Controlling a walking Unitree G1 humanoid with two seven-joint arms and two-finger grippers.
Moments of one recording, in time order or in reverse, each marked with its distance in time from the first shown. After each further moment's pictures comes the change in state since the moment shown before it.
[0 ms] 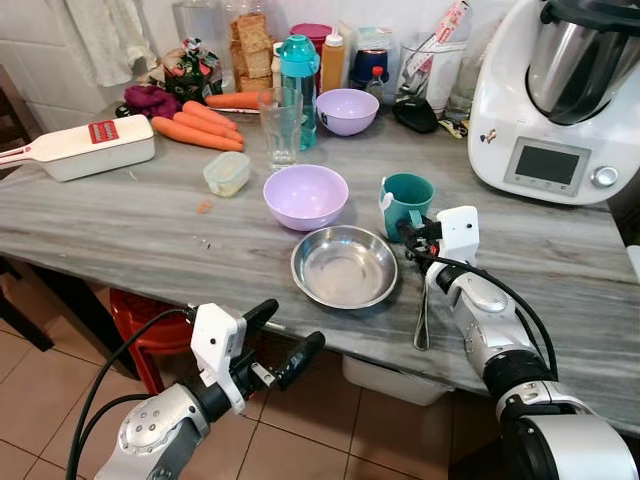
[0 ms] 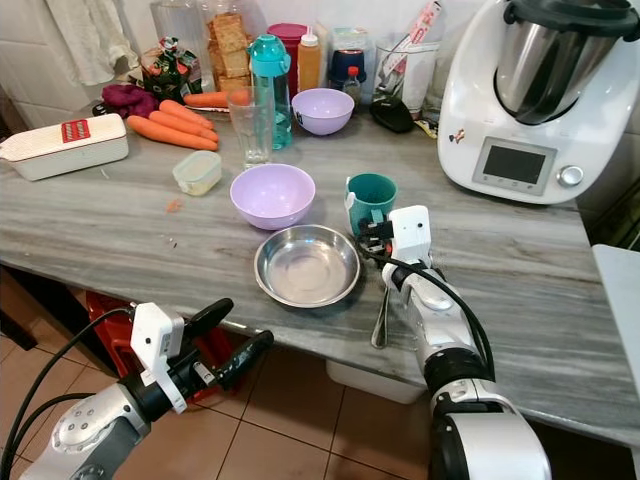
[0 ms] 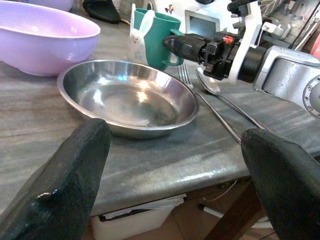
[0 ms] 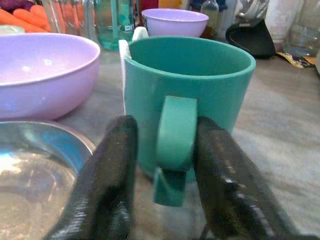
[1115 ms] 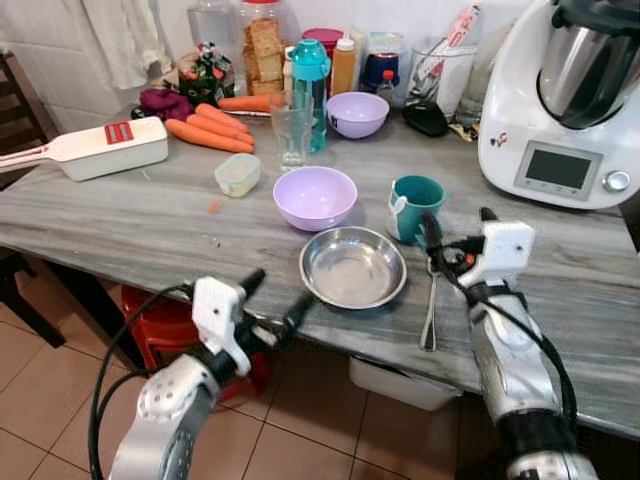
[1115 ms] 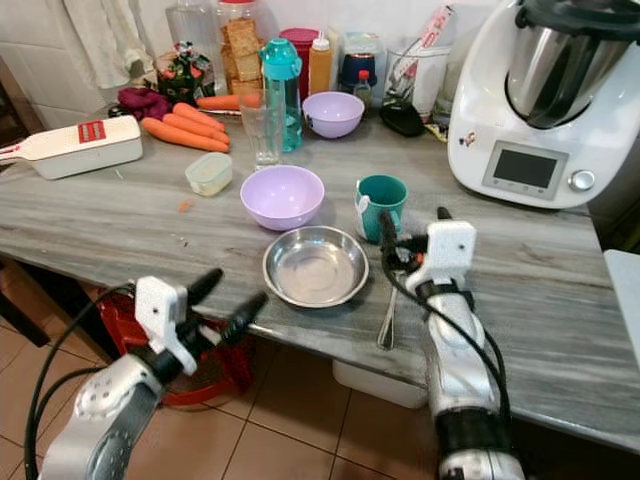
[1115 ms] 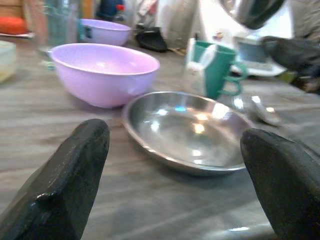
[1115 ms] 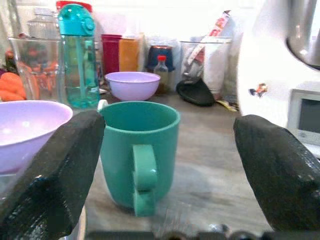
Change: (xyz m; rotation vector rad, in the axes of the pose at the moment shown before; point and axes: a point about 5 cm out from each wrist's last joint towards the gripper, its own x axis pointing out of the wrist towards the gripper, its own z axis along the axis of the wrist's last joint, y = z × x) left arm 0.026 0.029 0.004 0.075 -0.081 0.183; right arm -0.051 -0.007 0.015 -0.013 -0.240 -0.251
